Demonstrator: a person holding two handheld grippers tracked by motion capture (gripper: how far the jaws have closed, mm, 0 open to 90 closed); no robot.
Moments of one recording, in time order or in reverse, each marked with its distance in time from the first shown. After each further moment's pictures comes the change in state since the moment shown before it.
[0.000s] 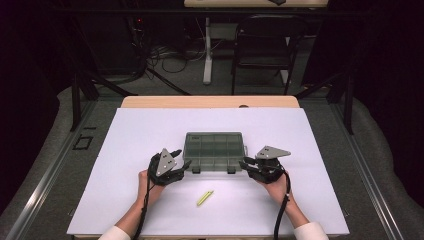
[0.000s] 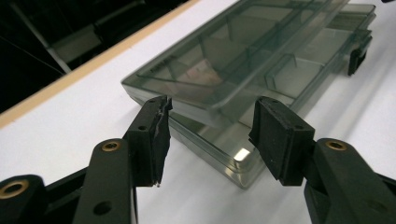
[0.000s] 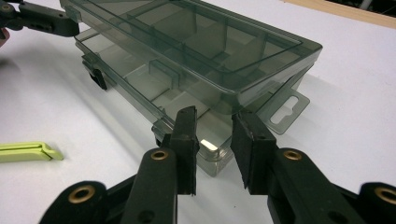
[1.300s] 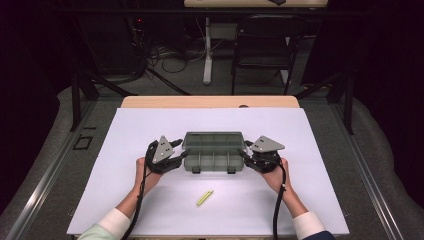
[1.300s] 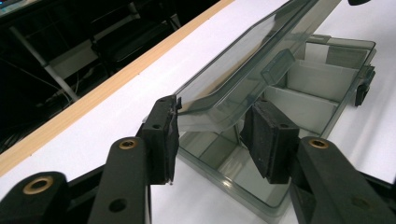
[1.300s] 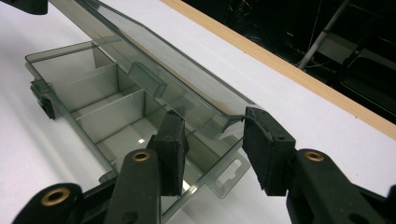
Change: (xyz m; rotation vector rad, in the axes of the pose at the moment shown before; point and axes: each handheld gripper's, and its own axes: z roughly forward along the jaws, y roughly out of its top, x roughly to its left) left arm 0.028 0.031 0.001 -0.014 -0.046 0.030; right arm 0.000 0.036 0.003 -0.060 -0.155 -0.198
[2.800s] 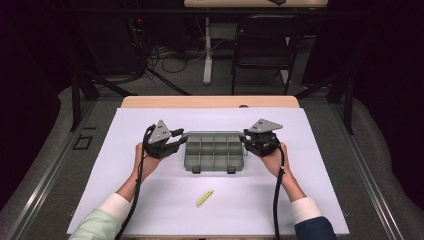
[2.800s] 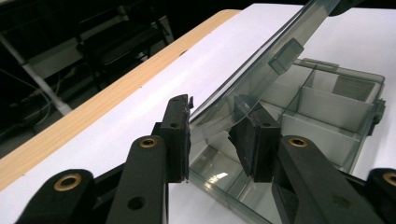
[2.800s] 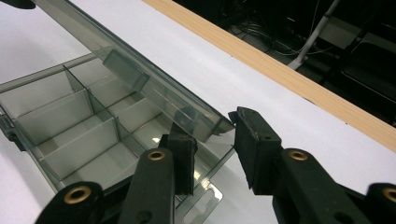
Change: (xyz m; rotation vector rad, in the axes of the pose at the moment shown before) left arm 0.036 0.017 0.012 -0.015 -0.073 -0.054; right arm -0.027 0.030 0.017 0.058 0.007 0.049
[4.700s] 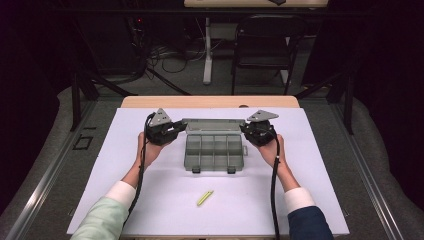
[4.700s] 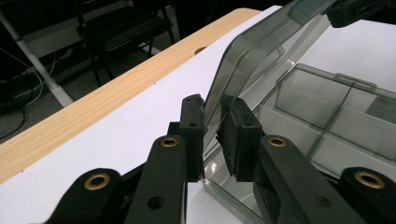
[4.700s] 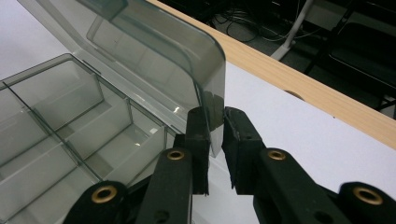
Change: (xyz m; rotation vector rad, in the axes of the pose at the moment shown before) left arm 0.035 0.008 0.023 0.028 0.002 -0.113; right arm -0.021 0.009 0.028 0.038 -0.055 0.067
